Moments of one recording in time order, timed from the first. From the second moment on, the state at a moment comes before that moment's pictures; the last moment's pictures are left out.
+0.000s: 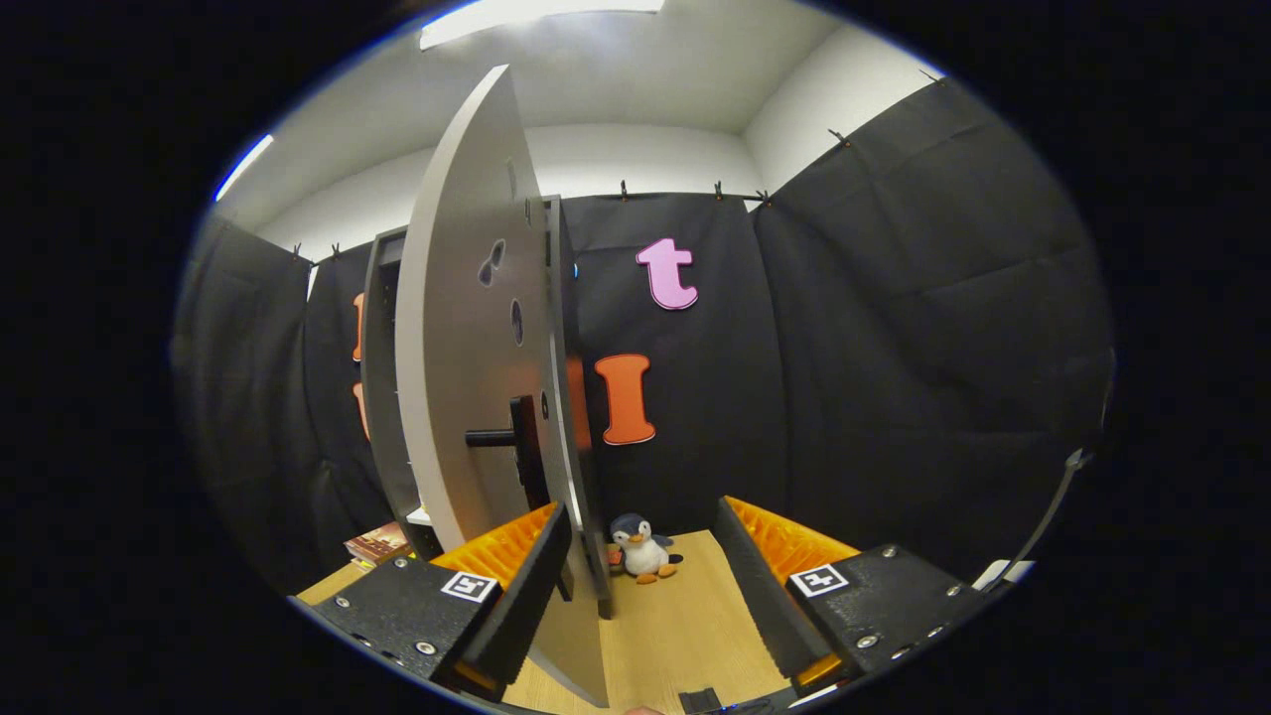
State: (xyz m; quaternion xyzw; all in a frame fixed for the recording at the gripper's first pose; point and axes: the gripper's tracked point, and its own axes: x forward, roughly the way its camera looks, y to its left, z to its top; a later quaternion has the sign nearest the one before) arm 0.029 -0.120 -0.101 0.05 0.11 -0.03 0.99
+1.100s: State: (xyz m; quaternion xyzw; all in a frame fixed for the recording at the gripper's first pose) arm 0.044 0.043 -0.106 0.06 0.15 0.09 0.98
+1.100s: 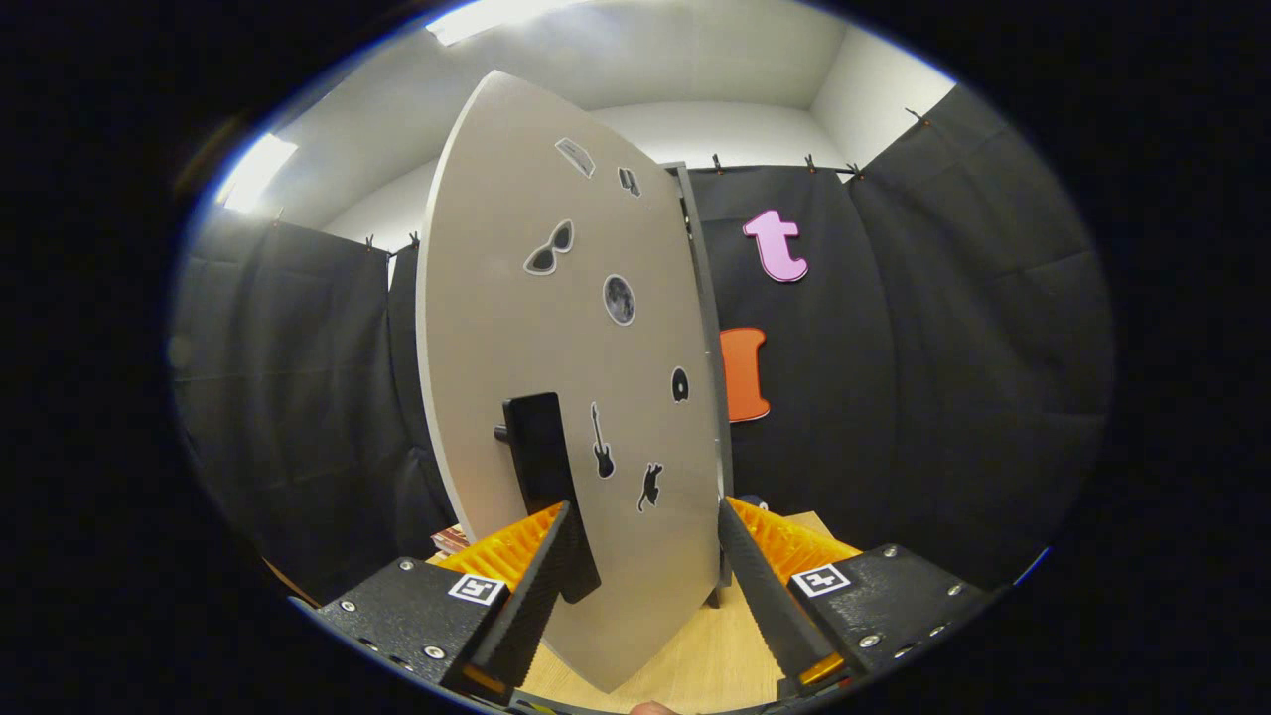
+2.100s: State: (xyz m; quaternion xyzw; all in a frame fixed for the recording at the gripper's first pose) arm 0.147 0.218 -0.135 0.08 0.17 0.25 0.95
